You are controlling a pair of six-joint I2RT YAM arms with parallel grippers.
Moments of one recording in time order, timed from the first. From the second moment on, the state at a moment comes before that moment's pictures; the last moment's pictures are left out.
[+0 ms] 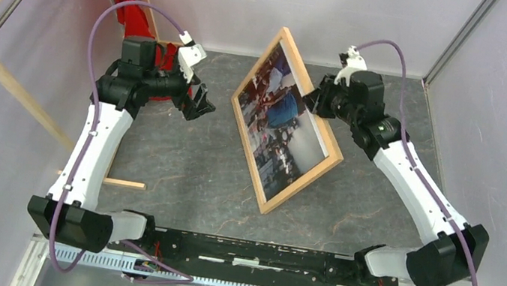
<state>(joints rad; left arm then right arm) -0.11 1.24 1.43 -0.79 0.73 0.51 0.48 1.39 1.36 -0.39 -0.11 0.37</state>
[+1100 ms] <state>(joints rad) -0.07 1.36 0.90 -0.40 0.46 0.45 0.27 1.45 0.50 0.30 -0.05 0.50</state>
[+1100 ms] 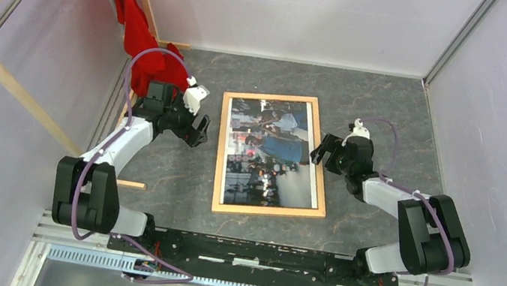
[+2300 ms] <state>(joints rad) -0.01 1.53 0.18 1.13 0.17 0.08 0.08 1.21 0.01 1.17 0.74 0.05</state>
